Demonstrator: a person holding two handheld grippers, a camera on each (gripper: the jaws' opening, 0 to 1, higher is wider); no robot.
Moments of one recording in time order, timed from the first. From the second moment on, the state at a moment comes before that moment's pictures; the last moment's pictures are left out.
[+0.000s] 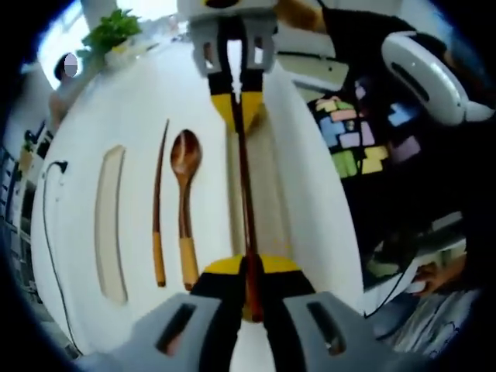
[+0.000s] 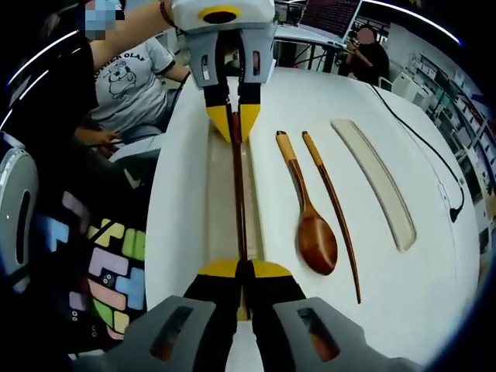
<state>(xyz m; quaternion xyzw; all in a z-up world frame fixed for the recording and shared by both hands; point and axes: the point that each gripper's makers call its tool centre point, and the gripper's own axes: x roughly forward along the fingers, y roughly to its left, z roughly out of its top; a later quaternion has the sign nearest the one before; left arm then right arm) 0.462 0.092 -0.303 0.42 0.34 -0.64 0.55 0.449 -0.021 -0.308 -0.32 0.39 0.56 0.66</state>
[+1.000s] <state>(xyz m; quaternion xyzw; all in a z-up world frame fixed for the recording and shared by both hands) 0.457 0.091 -0.297 0.41 0.31 -0.65 0.56 0.448 -0.026 -0.291 -0.31 0.38 0.56 0.66</state>
